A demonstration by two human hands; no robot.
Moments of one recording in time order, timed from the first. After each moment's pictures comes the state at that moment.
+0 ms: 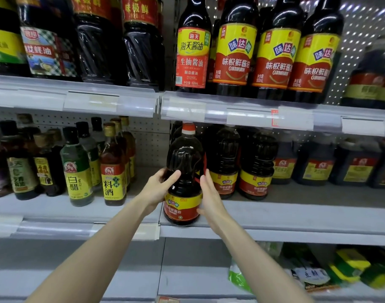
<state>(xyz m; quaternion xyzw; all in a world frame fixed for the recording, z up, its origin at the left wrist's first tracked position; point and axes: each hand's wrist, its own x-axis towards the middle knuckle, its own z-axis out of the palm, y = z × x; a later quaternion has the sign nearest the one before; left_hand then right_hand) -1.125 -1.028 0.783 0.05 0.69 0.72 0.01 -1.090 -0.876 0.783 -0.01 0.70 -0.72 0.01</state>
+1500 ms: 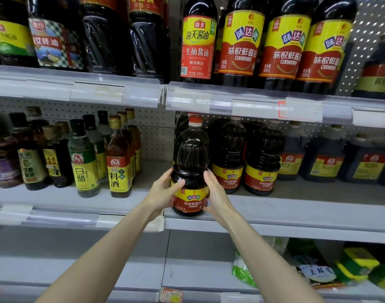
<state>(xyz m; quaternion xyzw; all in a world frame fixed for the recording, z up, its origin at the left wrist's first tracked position) -1.099 -1.020 0.765 0.06 0.68 0.73 0.01 -1.092 -0.866 0.773 -0.01 0.68 -0.74 0.04</state>
